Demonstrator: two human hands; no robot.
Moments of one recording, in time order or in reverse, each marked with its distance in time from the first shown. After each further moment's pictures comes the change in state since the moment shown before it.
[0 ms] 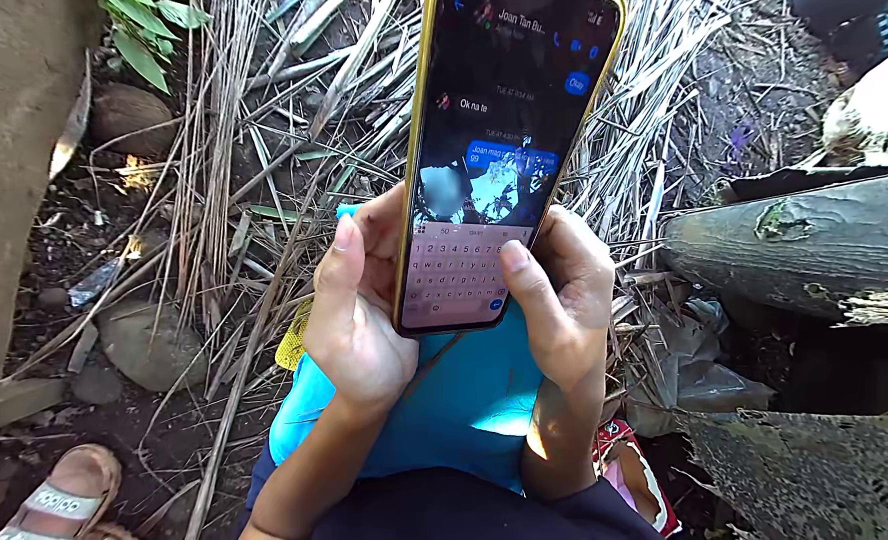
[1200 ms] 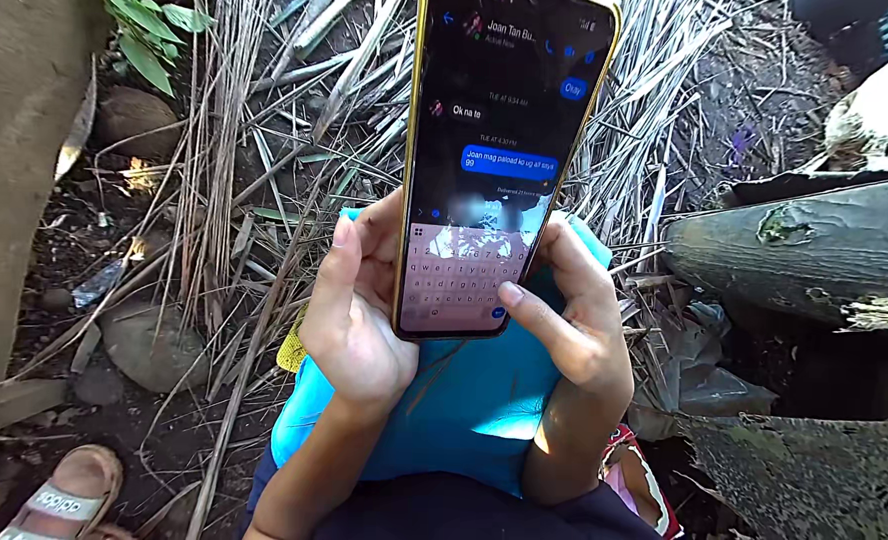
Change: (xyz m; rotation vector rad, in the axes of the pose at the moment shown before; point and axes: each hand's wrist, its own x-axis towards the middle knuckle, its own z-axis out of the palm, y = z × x) left_hand 0.001 0.003 -0.001 -0.050 0.040 -0.049; right_hand 0.002 0.015 -0.020 0.041 -0.224 -0.118
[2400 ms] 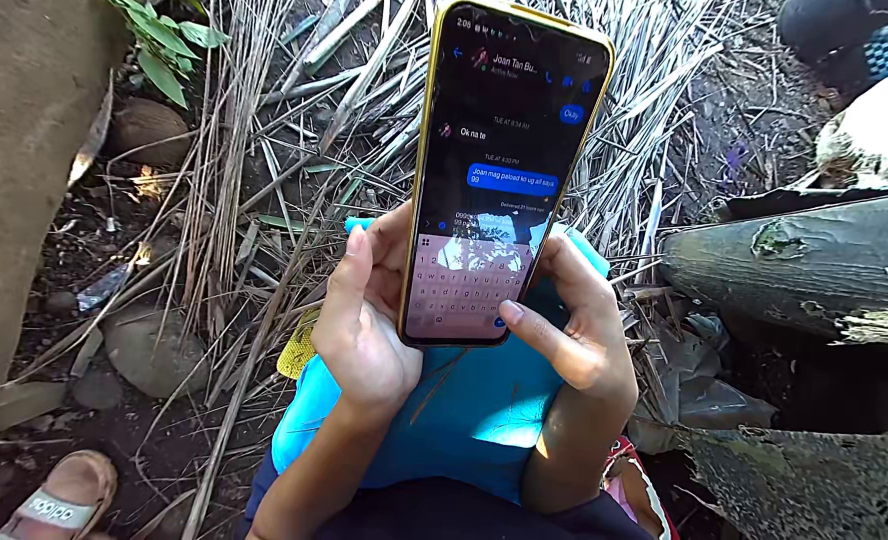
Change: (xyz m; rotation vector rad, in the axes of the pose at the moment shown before) left_hand 0.000 0.000 0.001 -0.002 0.035 -0.016; right_hand -0.002 0.005 -0.004 0.041 -0.036 -0.034
